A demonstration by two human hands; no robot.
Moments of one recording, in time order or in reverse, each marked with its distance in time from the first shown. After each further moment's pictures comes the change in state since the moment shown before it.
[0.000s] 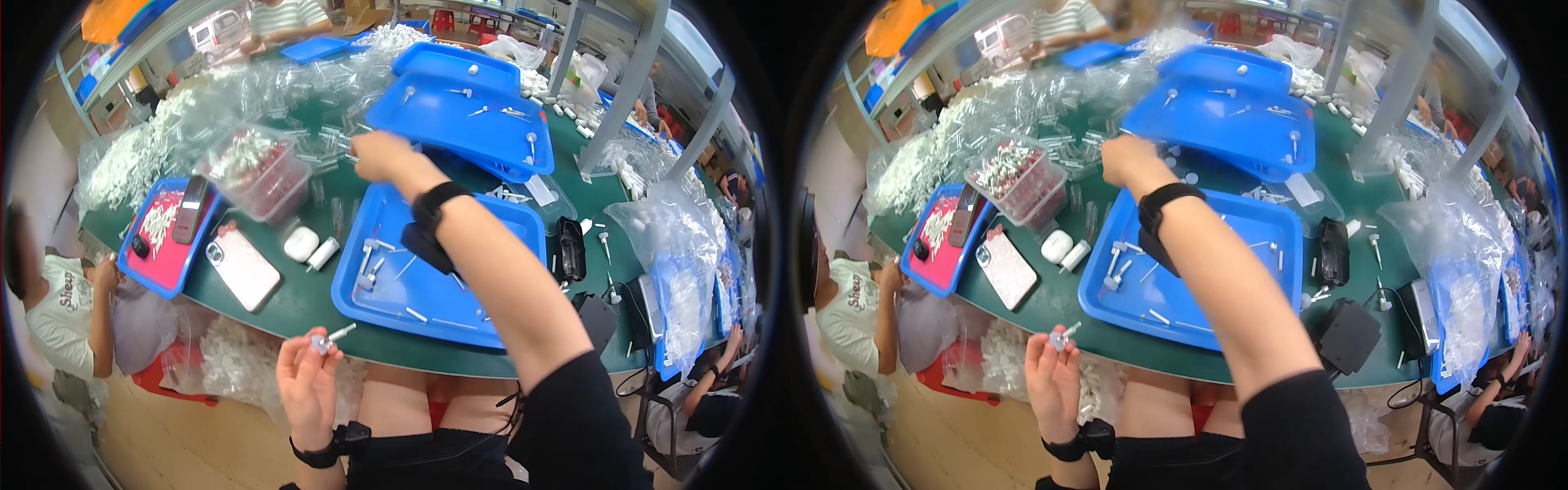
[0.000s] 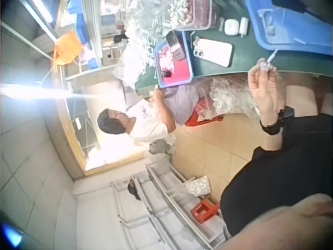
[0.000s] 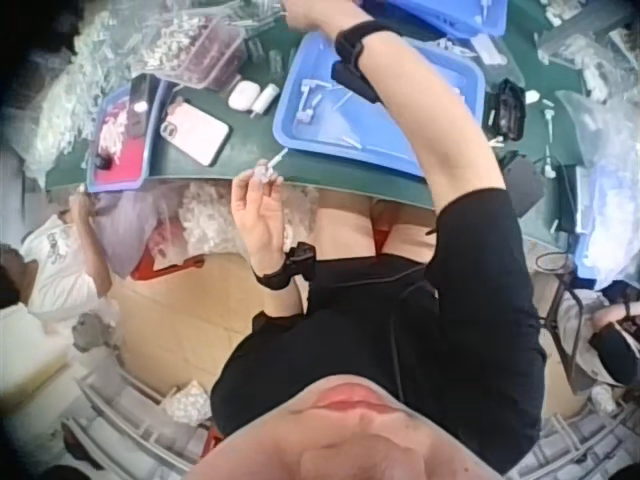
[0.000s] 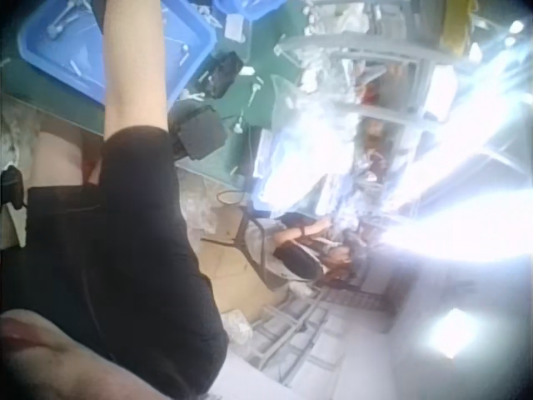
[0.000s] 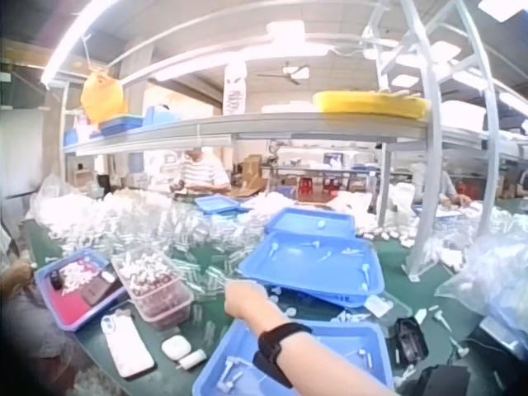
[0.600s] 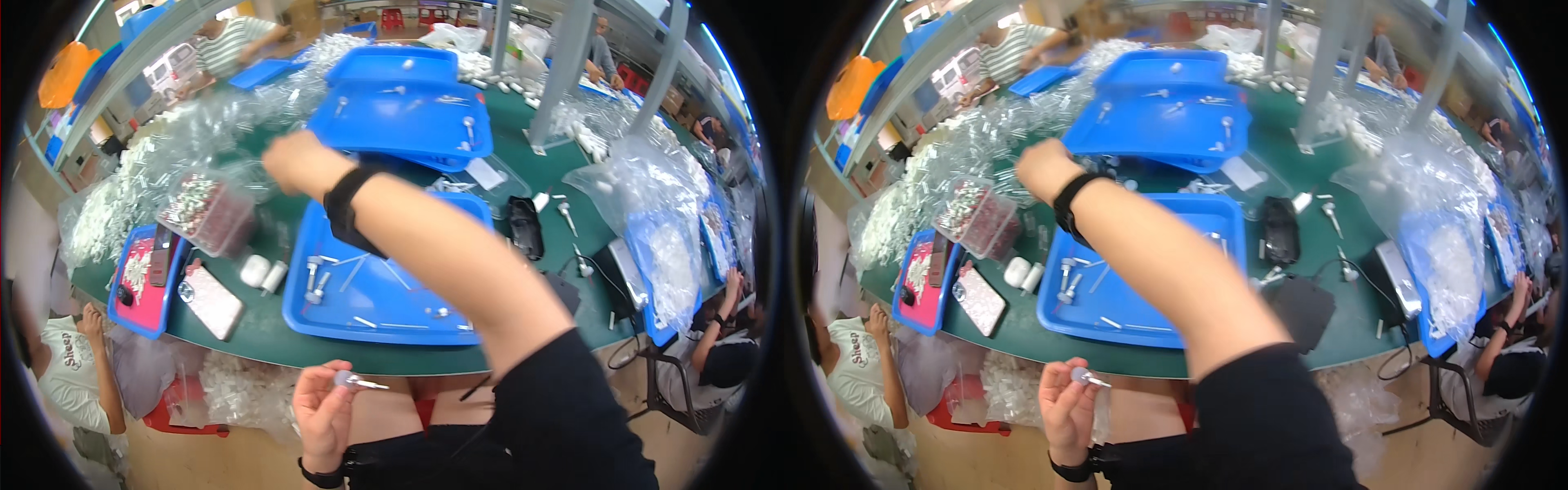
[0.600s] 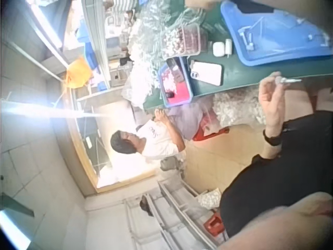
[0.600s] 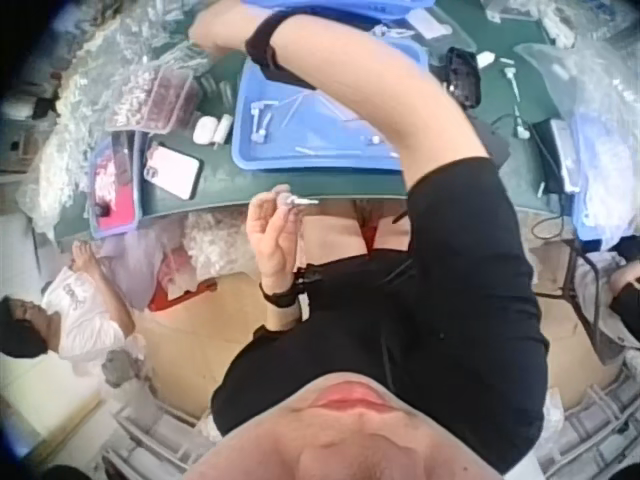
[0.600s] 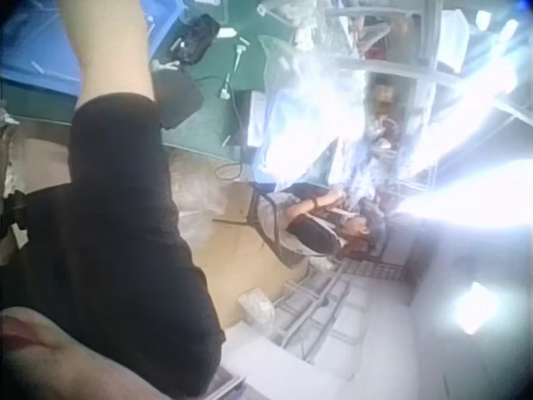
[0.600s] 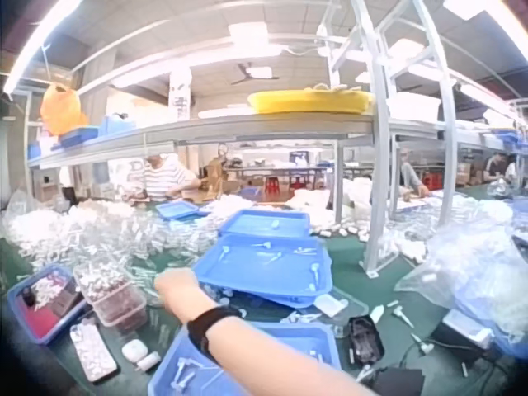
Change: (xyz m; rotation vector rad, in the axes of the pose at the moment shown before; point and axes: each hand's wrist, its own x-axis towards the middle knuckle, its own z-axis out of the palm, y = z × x) left_hand -0.030 -0.027 0.031 0.126 -0.242 -0.211; right_hand -0.002 -0.009 -0.035 -0.243 0.082 -0.248
